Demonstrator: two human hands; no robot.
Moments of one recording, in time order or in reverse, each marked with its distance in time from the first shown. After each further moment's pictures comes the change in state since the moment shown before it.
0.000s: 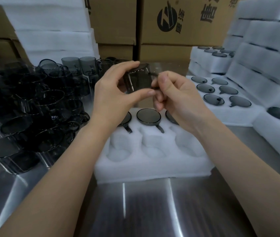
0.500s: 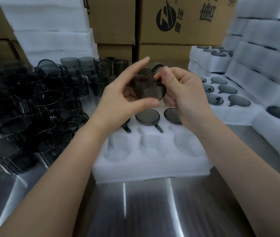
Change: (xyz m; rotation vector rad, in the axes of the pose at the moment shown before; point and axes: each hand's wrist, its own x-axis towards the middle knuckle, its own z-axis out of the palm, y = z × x) left_hand -0.002 -0.003 -0.001 -0.268 -0.291 -0.081; right_hand -0.001 -0.011 0.002 -0.101 0.220 -0.038
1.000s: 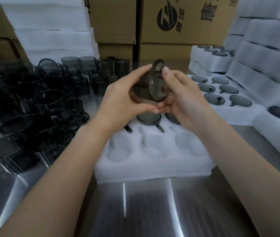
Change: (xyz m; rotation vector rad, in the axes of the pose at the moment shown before) left_hand 0.000 0.003 0.003 0.258 0.030 0.017; right_hand 0.001 0.004 -0.002 0.098 -0.005 0.266
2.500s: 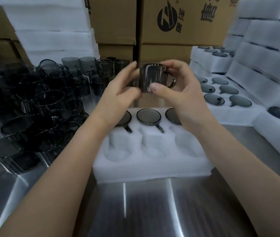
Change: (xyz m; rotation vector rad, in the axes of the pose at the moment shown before) left_hand 0.004 -0.001 -0.004 -0.353 -0.029 -0.194; right_hand -0.002 0.005 0.000 -0.115 -0.006 -0.355
